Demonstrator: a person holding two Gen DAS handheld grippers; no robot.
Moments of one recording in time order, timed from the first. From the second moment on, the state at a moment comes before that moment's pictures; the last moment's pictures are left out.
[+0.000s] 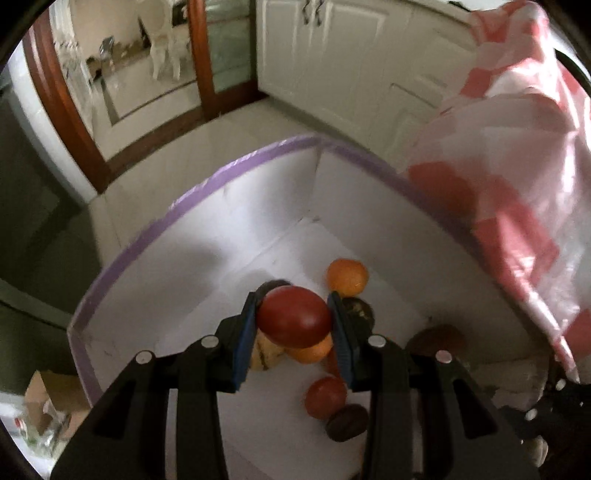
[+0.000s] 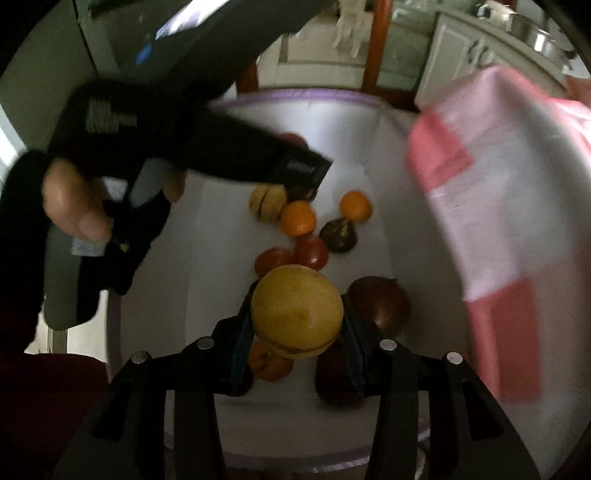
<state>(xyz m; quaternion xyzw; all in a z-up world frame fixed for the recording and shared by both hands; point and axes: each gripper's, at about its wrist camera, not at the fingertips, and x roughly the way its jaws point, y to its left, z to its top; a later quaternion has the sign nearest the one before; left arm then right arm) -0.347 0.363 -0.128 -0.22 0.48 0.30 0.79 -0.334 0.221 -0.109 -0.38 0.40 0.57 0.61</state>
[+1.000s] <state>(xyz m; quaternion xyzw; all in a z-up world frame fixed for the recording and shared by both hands) -0.351 0.378 -0.142 -0.29 0.47 0.32 0.77 -0.321 0.229 -0.100 -0.37 0.42 0.54 0.63</state>
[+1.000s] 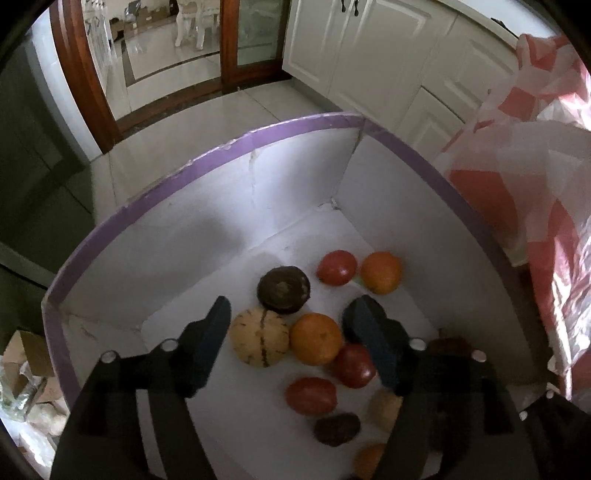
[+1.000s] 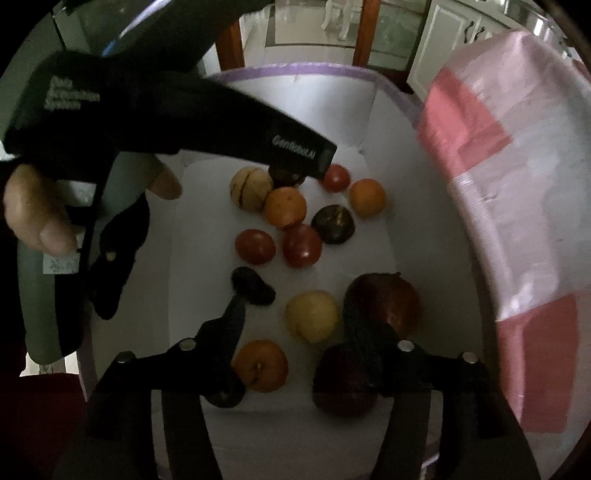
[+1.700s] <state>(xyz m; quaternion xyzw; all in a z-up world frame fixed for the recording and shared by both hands) -0.378 0.375 -0.075 -0.25 0.44 0.39 0.77 -0.309 0.202 -0.039 -0.31 0.43 0.51 0.68</state>
